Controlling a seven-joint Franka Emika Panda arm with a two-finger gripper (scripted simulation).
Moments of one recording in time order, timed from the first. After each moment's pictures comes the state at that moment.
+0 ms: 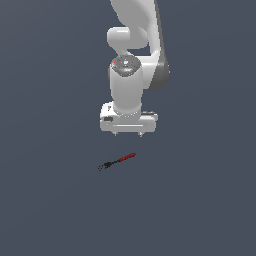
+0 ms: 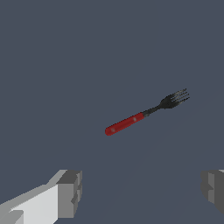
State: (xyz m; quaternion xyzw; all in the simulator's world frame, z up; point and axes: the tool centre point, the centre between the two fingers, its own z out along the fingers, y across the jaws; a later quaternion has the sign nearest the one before) arm -0.006 0.001 0.177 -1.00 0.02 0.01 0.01
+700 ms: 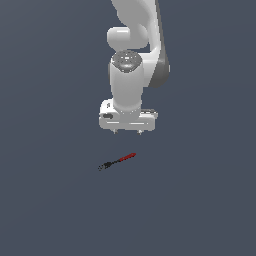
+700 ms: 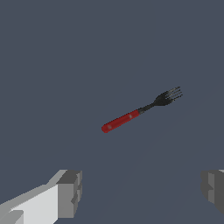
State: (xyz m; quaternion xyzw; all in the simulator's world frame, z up) arm -0.010 -0.002 0.186 -1.00 0.03 0.01 0.00
